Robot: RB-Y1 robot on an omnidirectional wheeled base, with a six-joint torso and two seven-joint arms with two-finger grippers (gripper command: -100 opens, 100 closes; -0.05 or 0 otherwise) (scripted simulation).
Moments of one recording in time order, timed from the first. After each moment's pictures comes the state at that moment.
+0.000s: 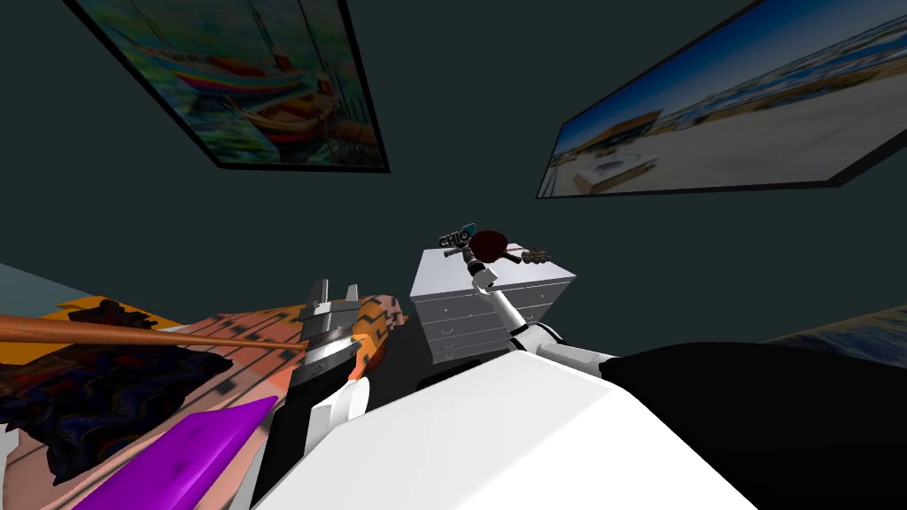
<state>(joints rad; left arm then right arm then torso) 0.49 -0.01 -0.02 -2.32 0.01 -0.35 0.13 -0.42 -0.19 0.01 -1.46 -2.51 -0.10 -0.59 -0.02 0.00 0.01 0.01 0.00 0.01</state>
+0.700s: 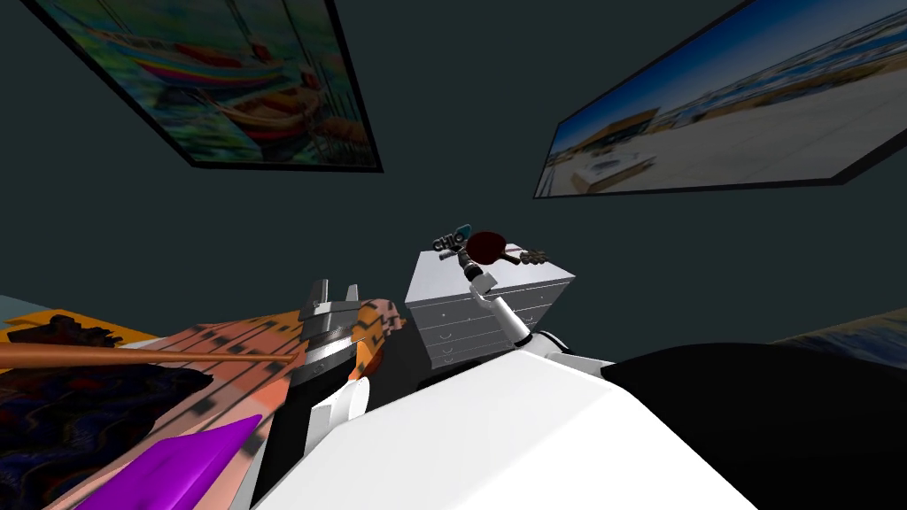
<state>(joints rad) 0.49 -0.01 -0.02 -2.32 0.01 -0.35 0.13 -0.33 -0.19 0.11 -1.61 -2.72 -0.16 -0.46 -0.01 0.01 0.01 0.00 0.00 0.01</state>
